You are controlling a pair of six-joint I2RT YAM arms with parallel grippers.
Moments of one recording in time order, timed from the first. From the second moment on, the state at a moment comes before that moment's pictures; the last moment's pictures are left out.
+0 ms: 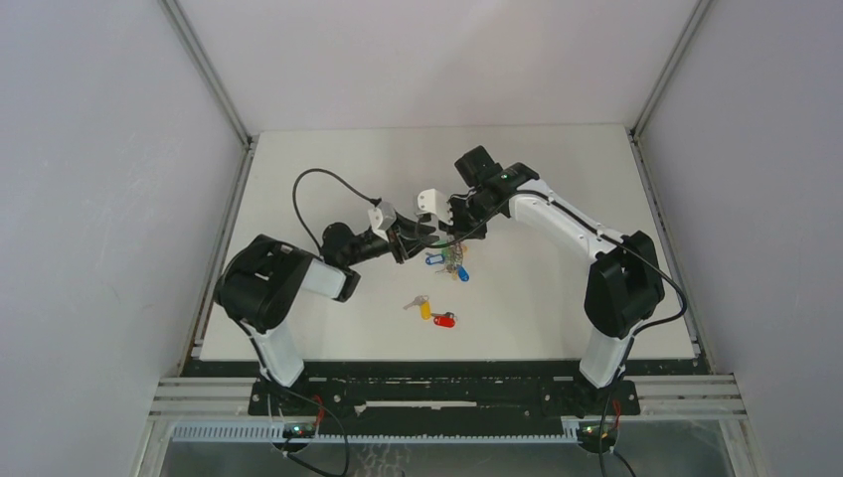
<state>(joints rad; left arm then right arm) -0.44 1.78 0.56 1.45 0.82 -0.23 0.60 1.78 1.55 -0.93 -0.41 -0.97</state>
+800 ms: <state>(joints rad) -0.50 1.89 0.61 1.45 0.83 -0.25 0.62 1.78 1.55 -0.93 -0.45 -1.01</state>
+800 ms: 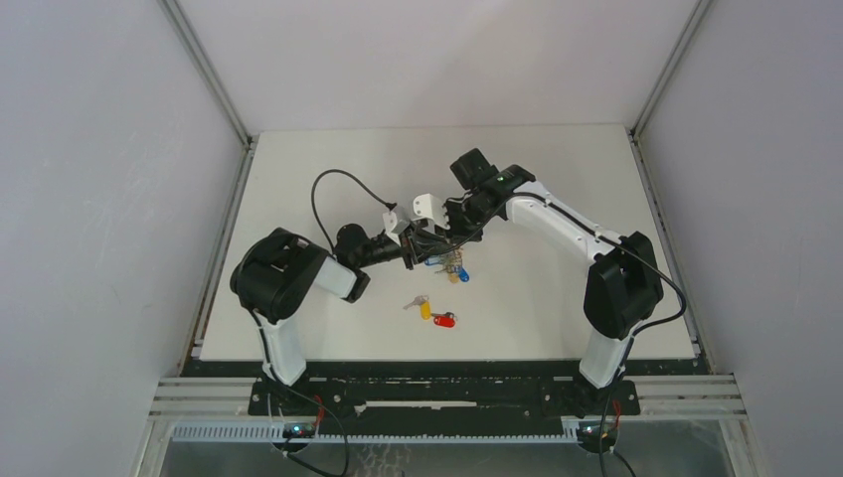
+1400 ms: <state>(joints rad) -0.50 1.89 0.61 1.45 0.90 -0.25 0.64 1.78 1.56 -0.97 -0.44 -1.03</state>
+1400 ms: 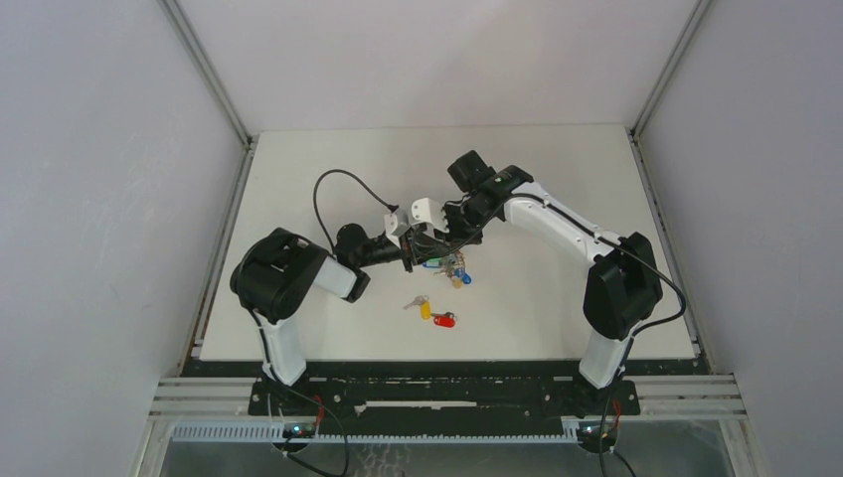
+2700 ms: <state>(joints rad) -0.50 1.87 0.61 1.43 0.87 -0.27 0.40 1.75 1.35 -0.69 -0.97 -0.91</state>
